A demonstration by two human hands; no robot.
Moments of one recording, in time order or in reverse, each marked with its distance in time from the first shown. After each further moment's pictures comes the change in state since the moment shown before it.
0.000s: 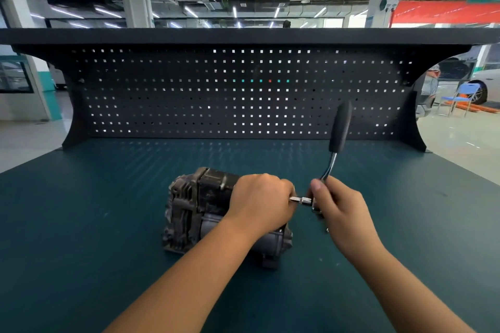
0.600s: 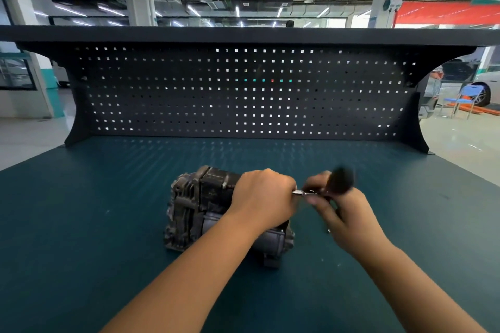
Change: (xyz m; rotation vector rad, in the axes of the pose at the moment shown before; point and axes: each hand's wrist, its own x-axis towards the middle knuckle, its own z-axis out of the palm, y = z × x) left_hand 0.007 -0.003 0.000 0.018 -0.083 -0.020; right_hand 0.005 0.010 -0.009 -0.127 -0.094 -0.396
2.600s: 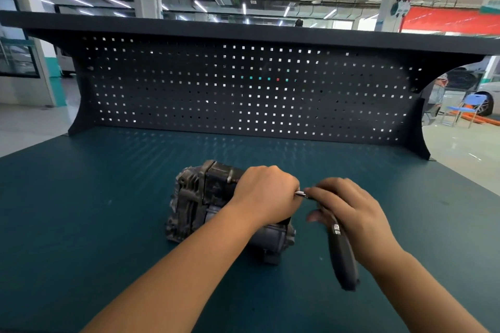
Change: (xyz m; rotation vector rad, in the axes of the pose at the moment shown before) left_hand 0.000 -0.004 -0.008 0.005 -0.062 0.028; right_hand -0.006 -0.001 -0.011 -0.488 -0.006 -0.321
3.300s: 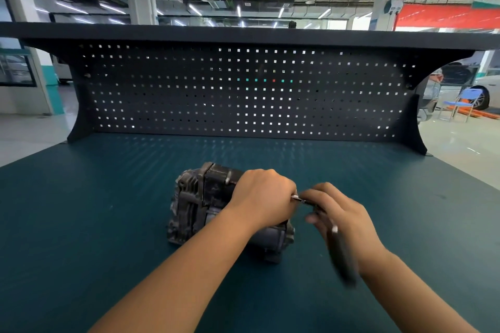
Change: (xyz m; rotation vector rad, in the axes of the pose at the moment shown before) left_hand -0.004 0.001 0.002 0.038 -0.022 0.036; right_hand -0.010 -0.012 0.008 0.221 -0.037 0.214
